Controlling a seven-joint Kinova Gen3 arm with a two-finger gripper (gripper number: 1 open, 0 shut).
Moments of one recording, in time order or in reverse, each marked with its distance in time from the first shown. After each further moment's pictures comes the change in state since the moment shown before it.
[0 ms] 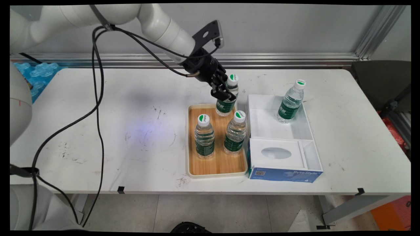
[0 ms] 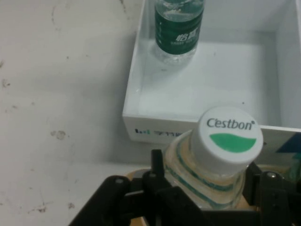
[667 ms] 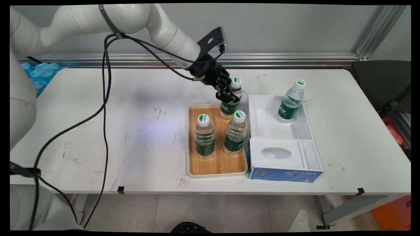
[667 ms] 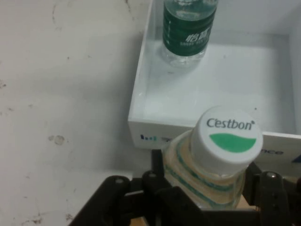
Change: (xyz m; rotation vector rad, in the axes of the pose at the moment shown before) arm -0.008 -0.010 0.025 -0.006 0.017 -0.018
